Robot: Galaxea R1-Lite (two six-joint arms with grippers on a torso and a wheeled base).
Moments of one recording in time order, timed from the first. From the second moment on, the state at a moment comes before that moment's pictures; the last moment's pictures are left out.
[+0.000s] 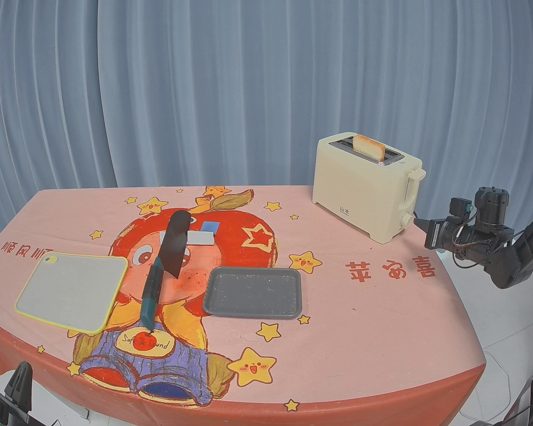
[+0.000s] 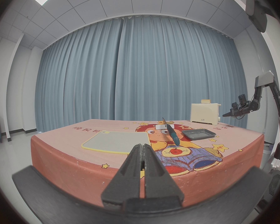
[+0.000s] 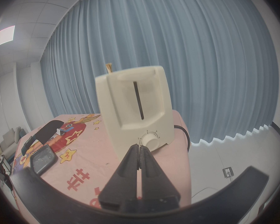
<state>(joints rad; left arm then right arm) 0.00 0.02 -0.02 0.00 0.00 -0.01 0.06 2.03 -0.76 -0.90 0.28 0.11</state>
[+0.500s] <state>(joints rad) 0.00 0.02 -0.02 0.00 0.00 -0.01 0.06 2.11 -0.78 -0.91 0.28 0.11</state>
